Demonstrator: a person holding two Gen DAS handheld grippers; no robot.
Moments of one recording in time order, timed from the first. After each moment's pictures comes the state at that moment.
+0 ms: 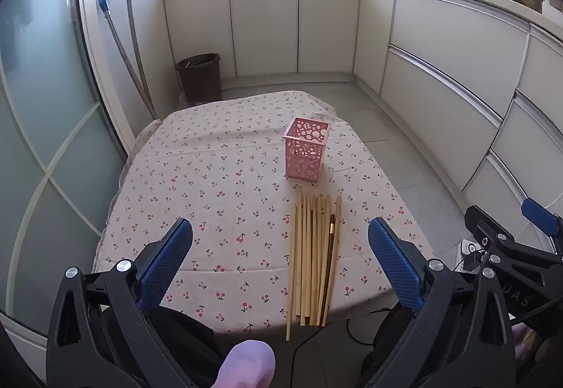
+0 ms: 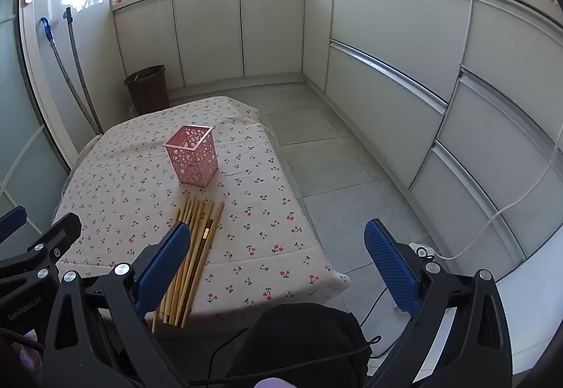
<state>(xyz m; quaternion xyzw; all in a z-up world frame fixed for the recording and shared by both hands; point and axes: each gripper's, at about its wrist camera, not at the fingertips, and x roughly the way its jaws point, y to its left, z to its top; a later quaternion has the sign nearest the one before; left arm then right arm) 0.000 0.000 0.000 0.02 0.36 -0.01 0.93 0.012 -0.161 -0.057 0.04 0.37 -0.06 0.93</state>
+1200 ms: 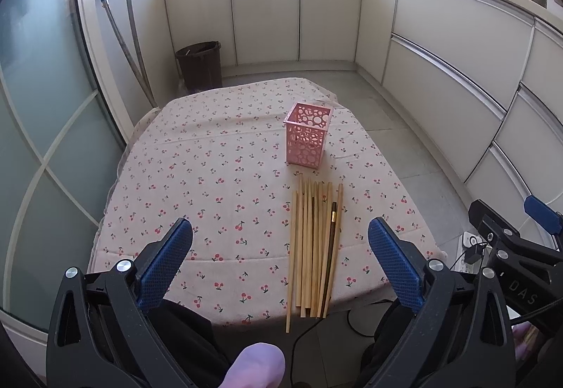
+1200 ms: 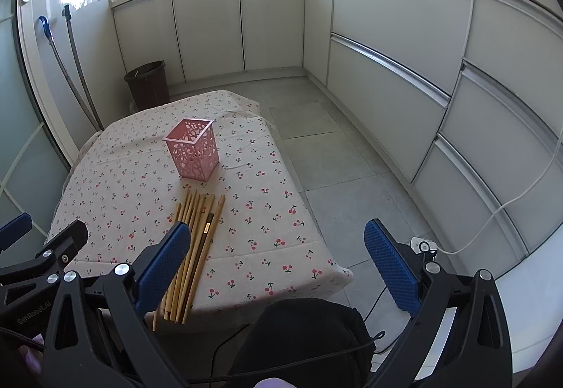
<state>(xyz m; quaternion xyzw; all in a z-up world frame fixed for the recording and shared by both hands) -0.001 0.002 -0.018 0.02 0.38 -0.01 0.93 0.014 -0.158 -0.066 0.04 0.37 -0.06 0.93</state>
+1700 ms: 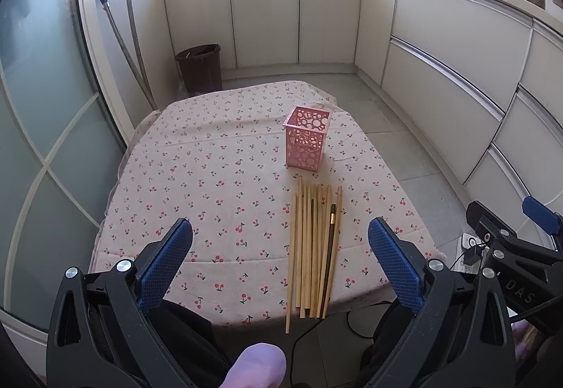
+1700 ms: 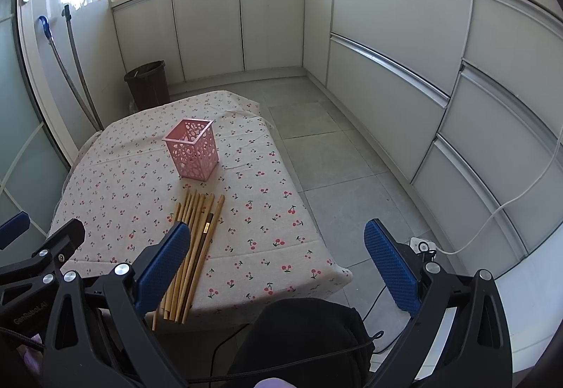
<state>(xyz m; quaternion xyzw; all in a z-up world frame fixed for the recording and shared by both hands) -0.002 0.001 -0.012 0.02 0.38 -0.01 0.93 0.013 -0.161 -0.060 0.04 0.37 -0.06 0.92</state>
